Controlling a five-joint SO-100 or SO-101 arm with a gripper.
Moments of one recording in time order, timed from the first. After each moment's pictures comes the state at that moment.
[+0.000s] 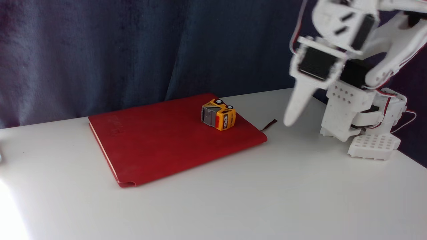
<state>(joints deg) -8.8 148.5 139.2 77.0 -36.1</state>
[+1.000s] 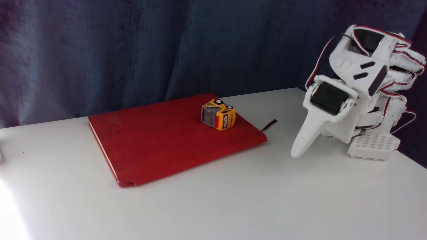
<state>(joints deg) -15.1 193.0 173.3 72.3 -20.7</state>
